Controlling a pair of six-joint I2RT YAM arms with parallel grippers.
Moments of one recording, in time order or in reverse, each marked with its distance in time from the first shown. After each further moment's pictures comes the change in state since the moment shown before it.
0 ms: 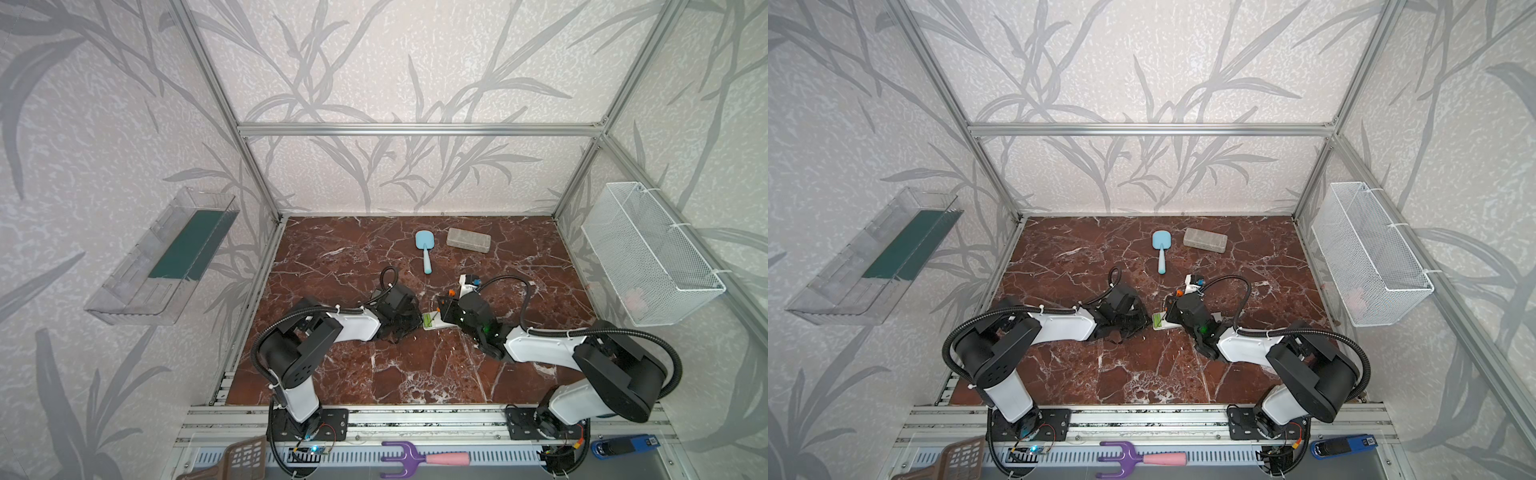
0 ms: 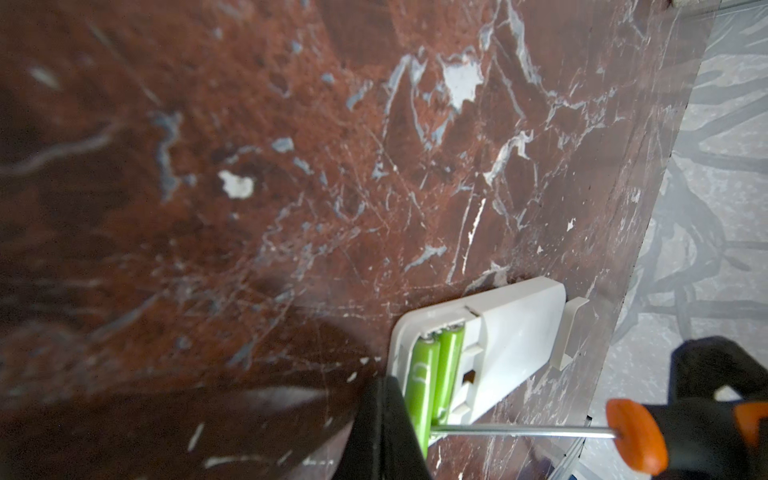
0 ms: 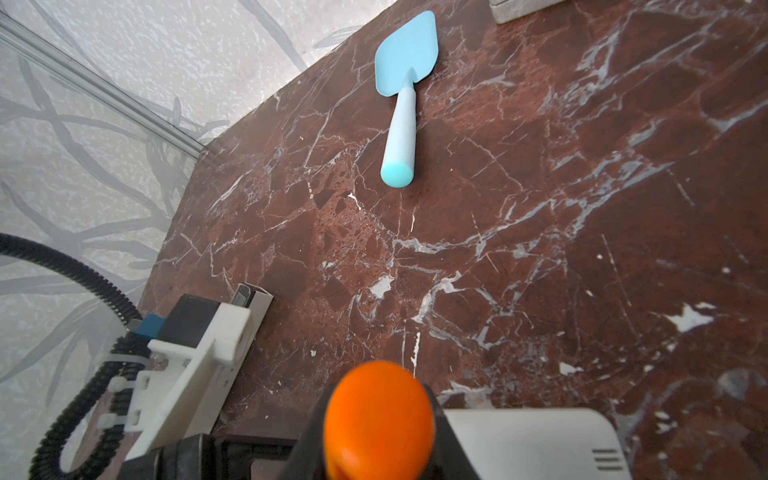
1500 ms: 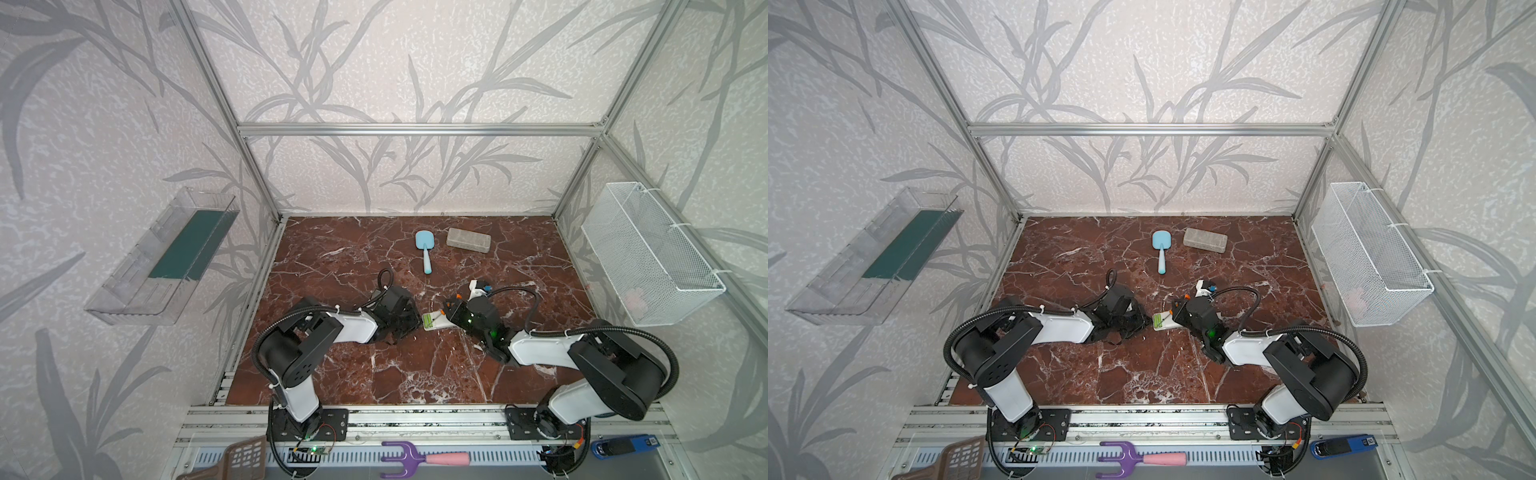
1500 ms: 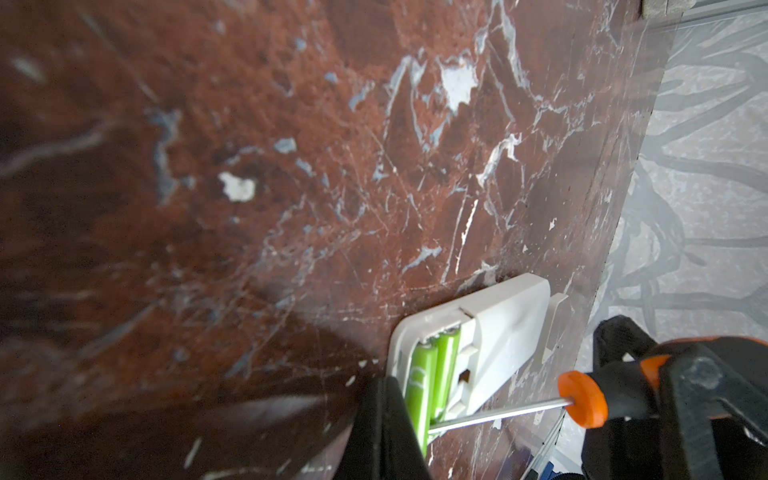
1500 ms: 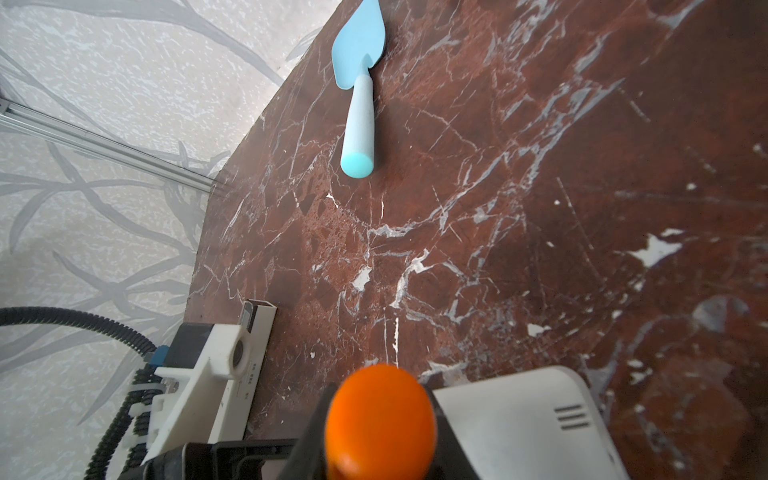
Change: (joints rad) left arm 0.031 0.000 -0.054 0.105 0.035 -0.019; right arm -0.060 0.005 -0.084 0.099 -0.061 0.176
